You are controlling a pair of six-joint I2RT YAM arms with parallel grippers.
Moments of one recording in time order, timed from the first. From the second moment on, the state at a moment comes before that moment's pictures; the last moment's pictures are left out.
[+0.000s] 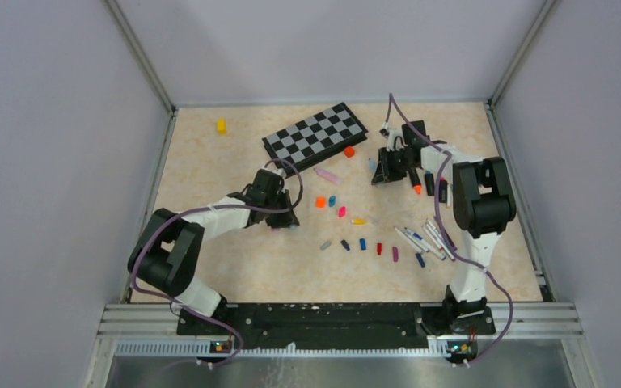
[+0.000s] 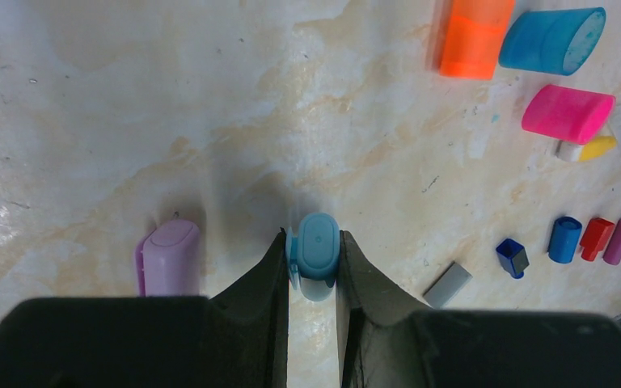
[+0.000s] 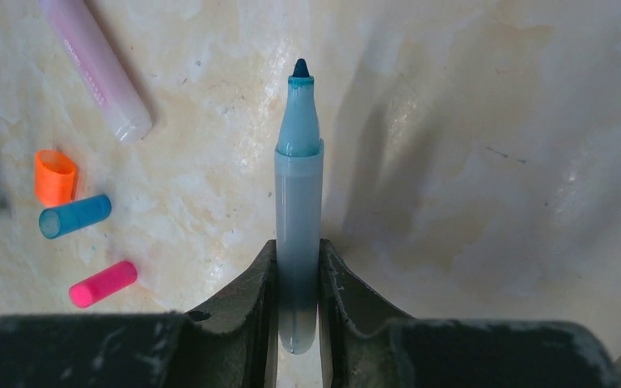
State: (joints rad) left arm -0.47 1.55 0.76 -0.17 0.19 -0.60; right arm 0.20 2.00 1.32 -0.36 -0.51 0.03
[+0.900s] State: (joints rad) left arm -0.47 1.65 0.94 -0.25 0.13 -0.57; right arm 0.20 2.03 1.39 -0.37 -0.49 0.05
